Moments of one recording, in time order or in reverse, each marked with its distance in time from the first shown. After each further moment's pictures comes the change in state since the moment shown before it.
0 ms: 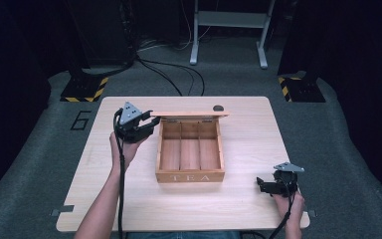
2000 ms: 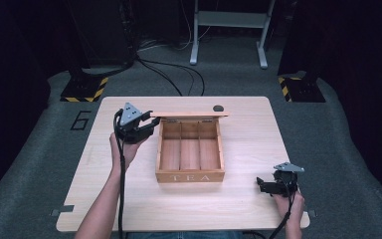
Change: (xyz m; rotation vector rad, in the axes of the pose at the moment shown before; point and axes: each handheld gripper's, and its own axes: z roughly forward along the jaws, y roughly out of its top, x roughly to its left) left arm -0.001 -0.001 0.000 -0.001 0.006 0.008; right arm 0.000 0.000 0.000 -0.002 0.000 0.001
